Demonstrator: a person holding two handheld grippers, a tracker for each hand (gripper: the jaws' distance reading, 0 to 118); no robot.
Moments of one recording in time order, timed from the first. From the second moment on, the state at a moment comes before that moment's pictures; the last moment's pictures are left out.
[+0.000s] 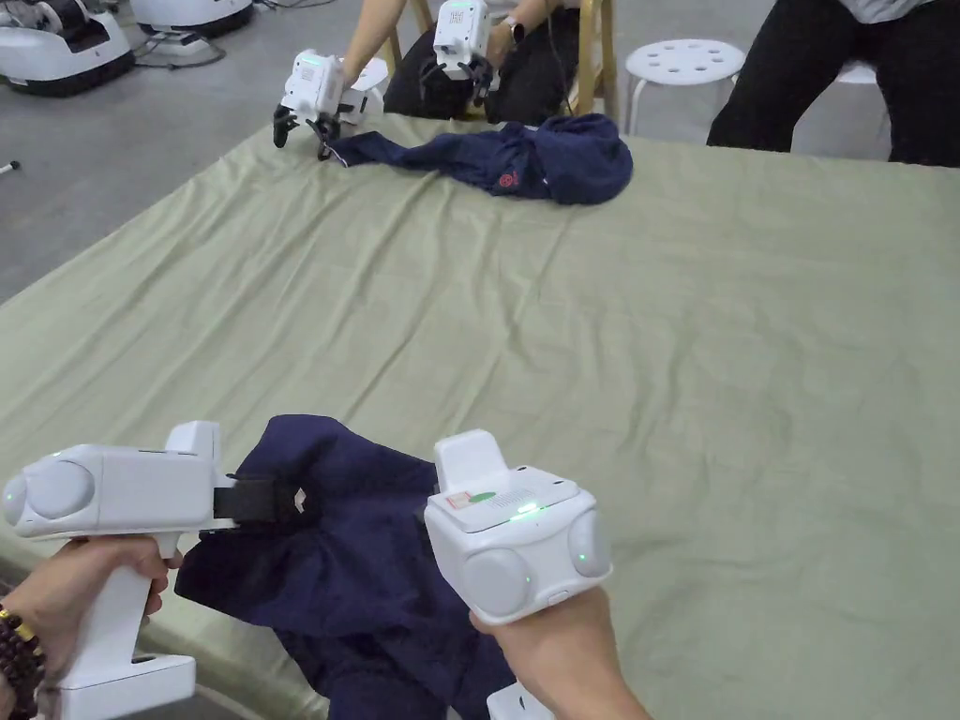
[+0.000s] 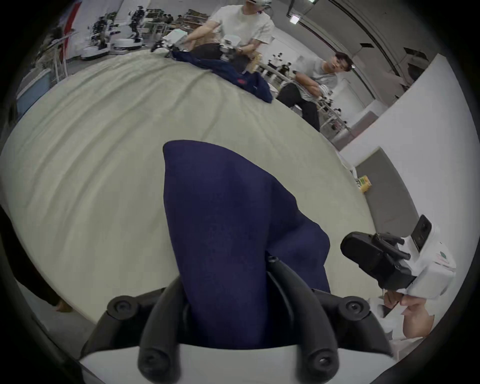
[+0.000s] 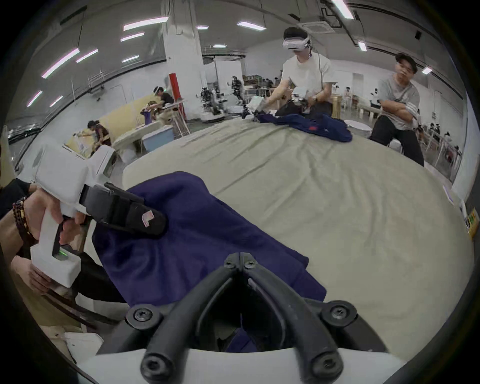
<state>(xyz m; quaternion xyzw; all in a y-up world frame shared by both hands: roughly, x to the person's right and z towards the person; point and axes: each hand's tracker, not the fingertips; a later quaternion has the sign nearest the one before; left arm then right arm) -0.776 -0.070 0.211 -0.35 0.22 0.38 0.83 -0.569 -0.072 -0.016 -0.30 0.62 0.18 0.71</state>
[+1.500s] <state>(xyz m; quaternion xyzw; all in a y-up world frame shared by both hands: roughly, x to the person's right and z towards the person) -0.309 0.057 -0.073 -0.05 0.25 -0.03 0.97 -0.096 0.084 -0.200 -0.02 0.31 0.06 0.95</state>
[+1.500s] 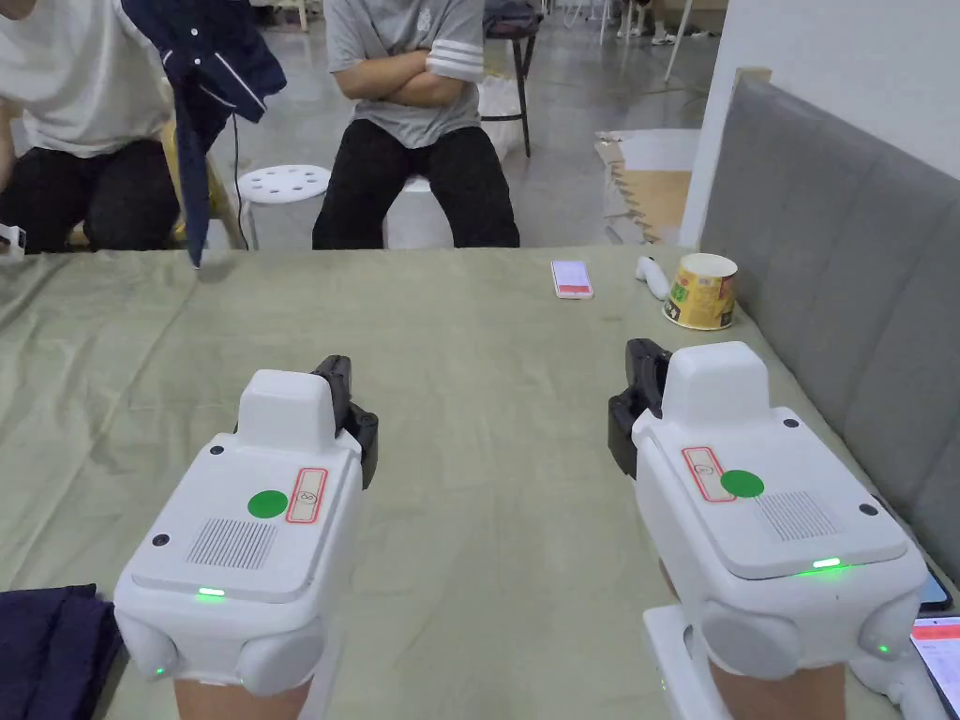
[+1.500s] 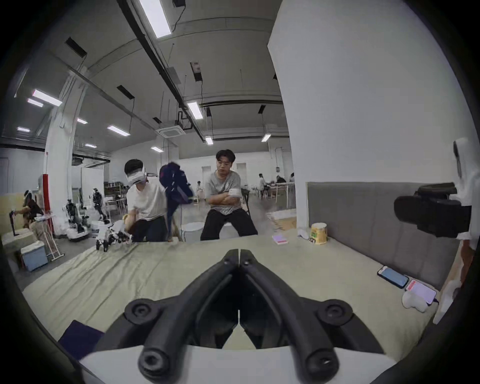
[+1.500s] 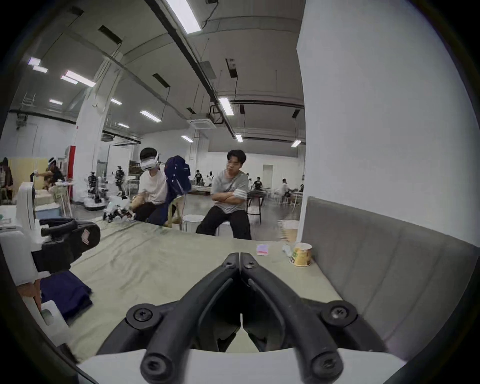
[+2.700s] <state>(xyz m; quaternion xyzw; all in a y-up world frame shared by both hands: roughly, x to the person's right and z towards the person) -0.302 0.030 -0.049 -0.04 0.25 -0.01 0.97 -0.063 0.043 -0.197 -0.03 0.26 0.05 0.96</state>
